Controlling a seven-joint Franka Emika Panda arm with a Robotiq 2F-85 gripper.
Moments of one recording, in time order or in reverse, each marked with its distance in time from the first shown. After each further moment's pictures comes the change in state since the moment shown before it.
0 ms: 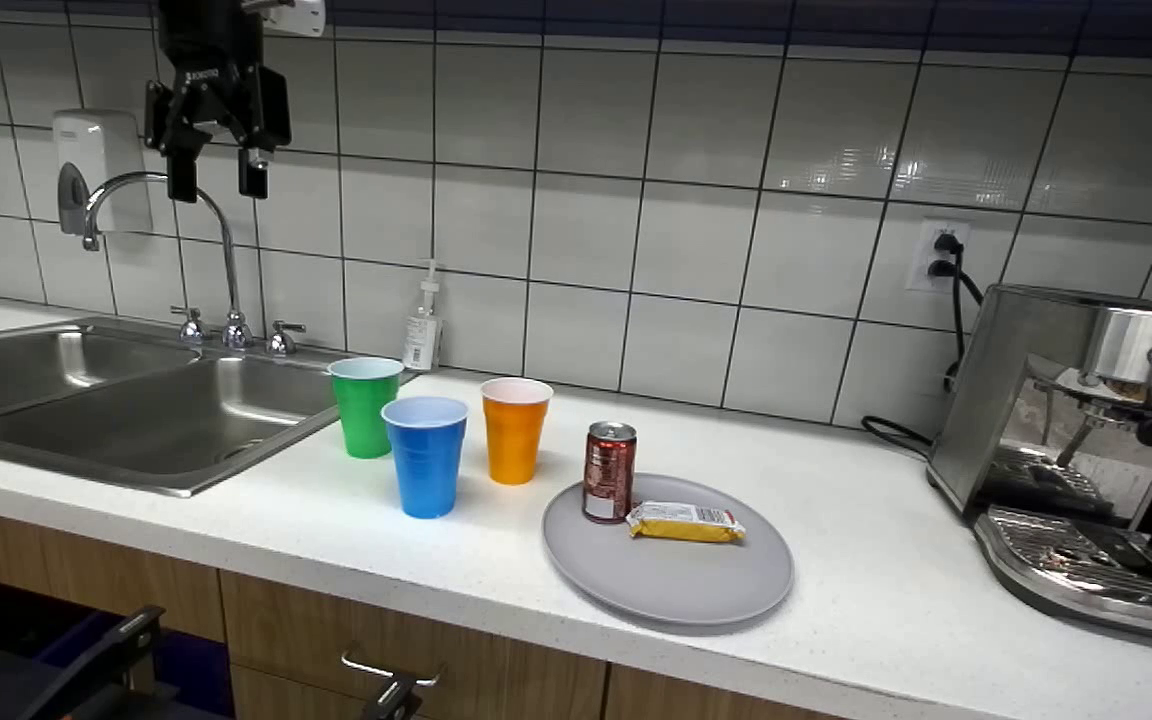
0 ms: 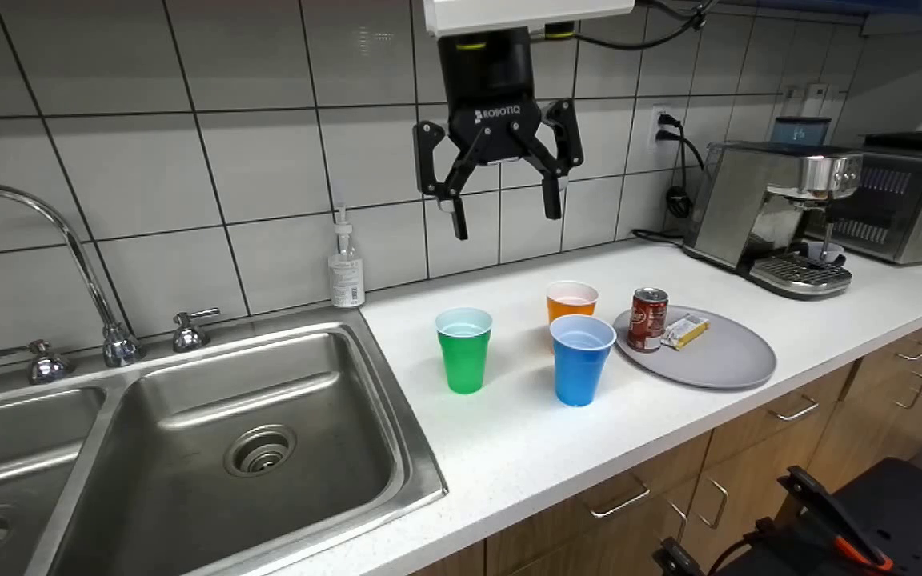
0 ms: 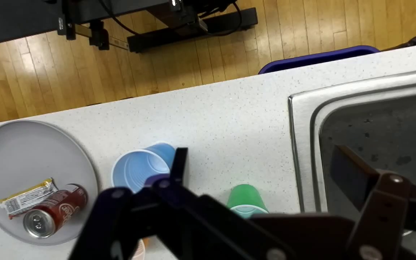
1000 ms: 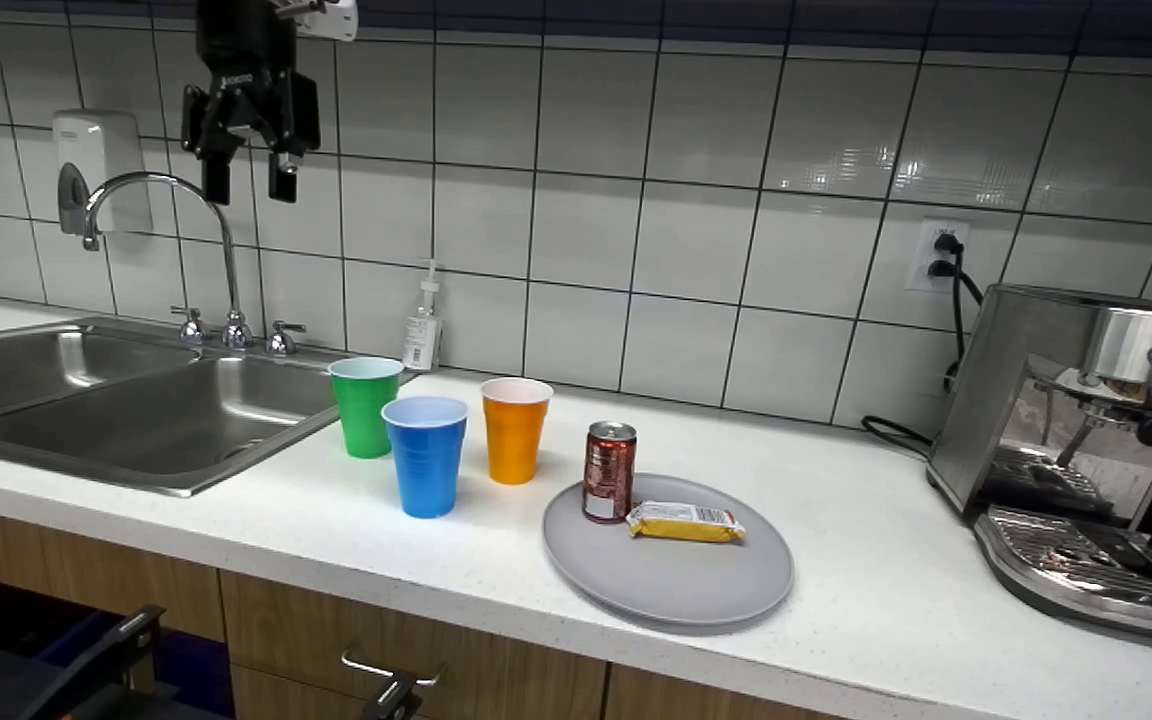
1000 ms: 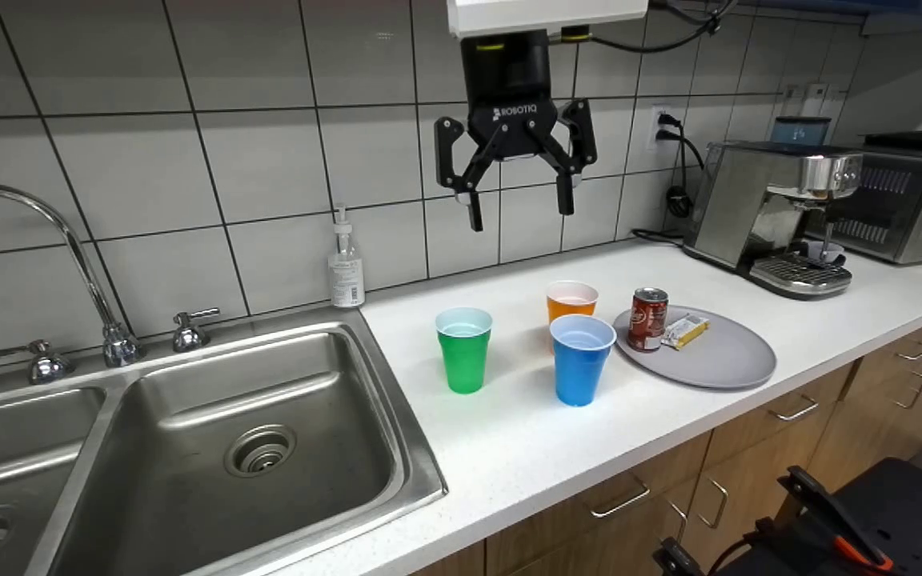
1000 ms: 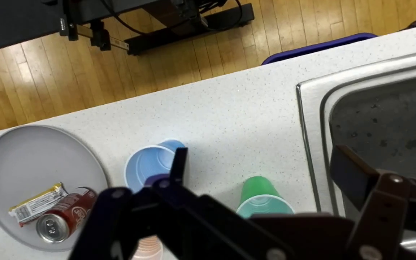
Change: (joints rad) arm 0.002 0.004 -0.064 -0.002 -0.001 0.011 0.000
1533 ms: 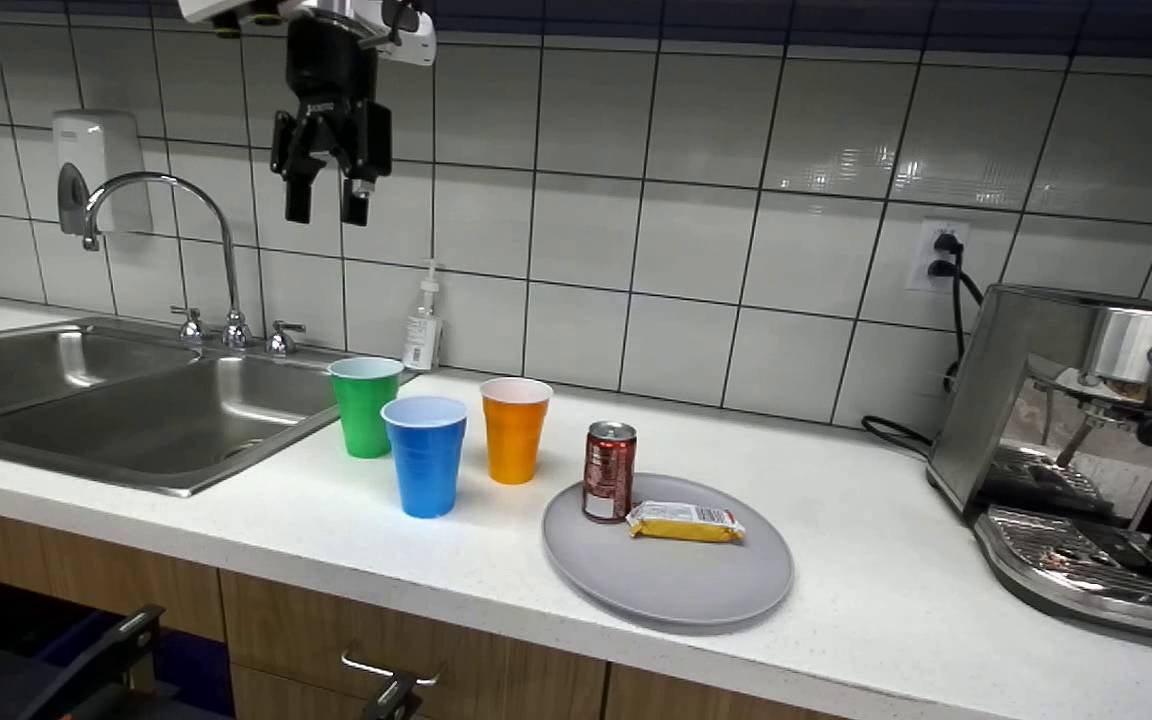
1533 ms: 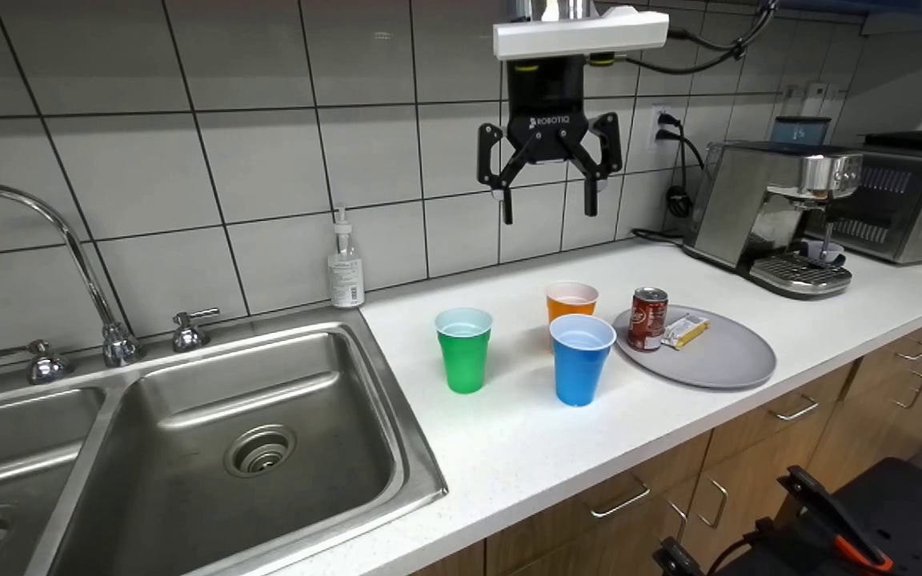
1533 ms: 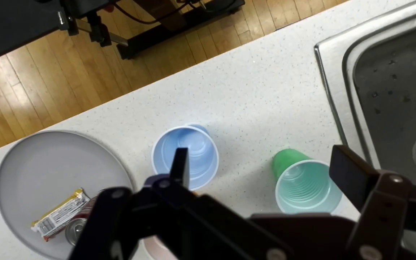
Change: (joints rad) arm -0.040 0.041 -0.103 0.000 0.000 0.061 0.006
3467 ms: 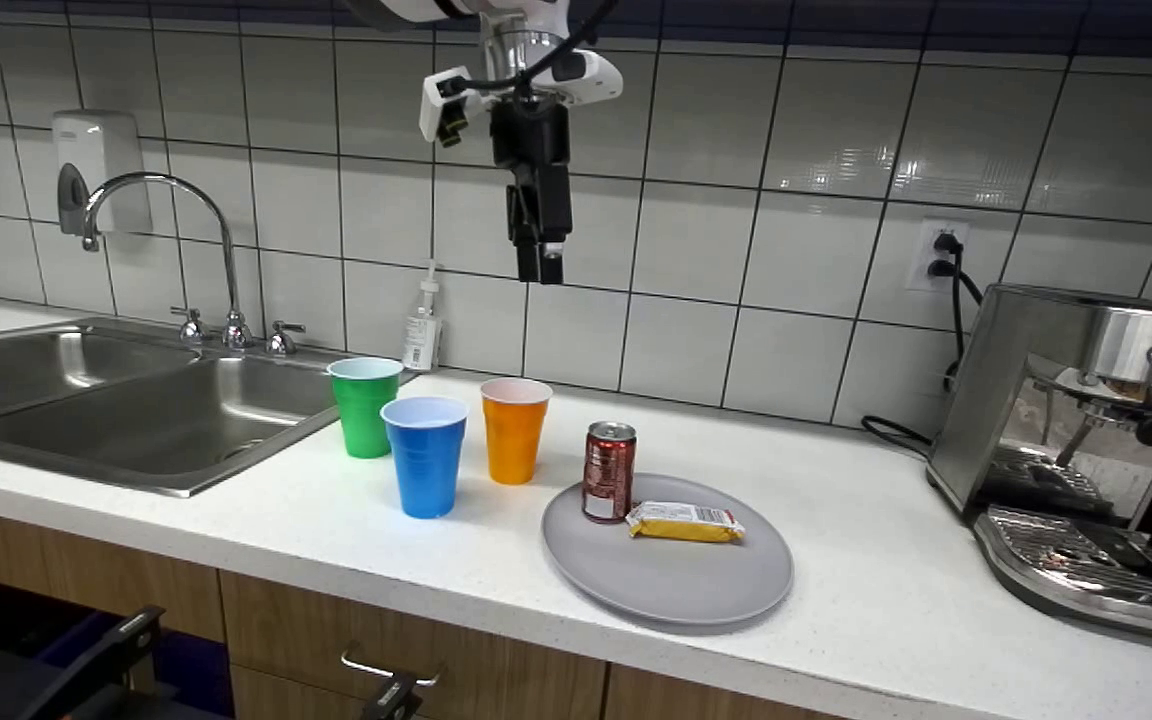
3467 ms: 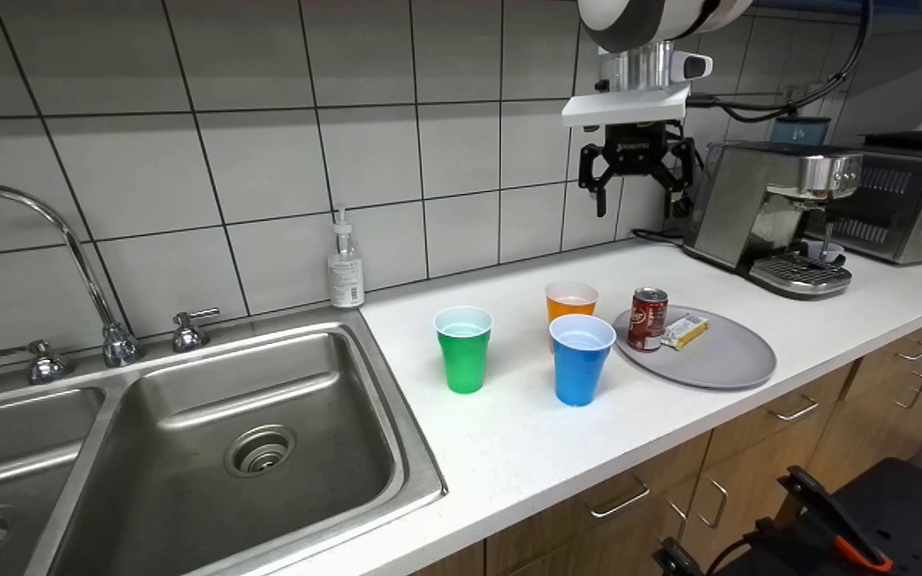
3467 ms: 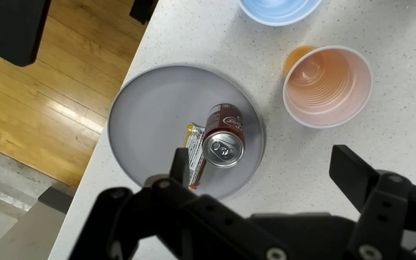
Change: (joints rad) arm -0.142 0.144 -0.190 0.023 -0.235 0.255 0.449
